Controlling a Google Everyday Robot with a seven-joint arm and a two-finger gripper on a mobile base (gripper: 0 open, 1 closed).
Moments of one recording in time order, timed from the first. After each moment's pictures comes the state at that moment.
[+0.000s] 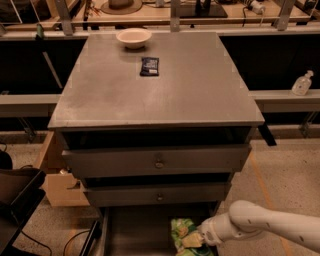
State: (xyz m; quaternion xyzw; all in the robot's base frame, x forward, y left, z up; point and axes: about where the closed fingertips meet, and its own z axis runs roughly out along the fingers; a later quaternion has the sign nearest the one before) arm 0.410 -0.114 0.362 -0.30 0.89 0.32 0.13
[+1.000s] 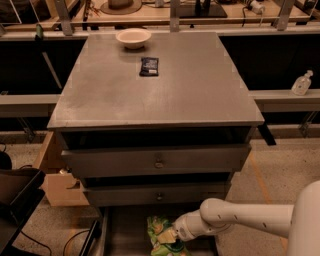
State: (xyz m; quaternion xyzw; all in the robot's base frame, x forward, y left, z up) arm 0.431 -0.022 0.330 -0.32 0.87 0.35 0.14
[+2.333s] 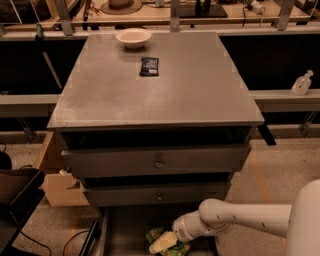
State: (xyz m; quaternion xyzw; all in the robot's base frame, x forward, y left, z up) arm 0.428 -0.017 0.328 -0.33 0.87 0.35 0.14
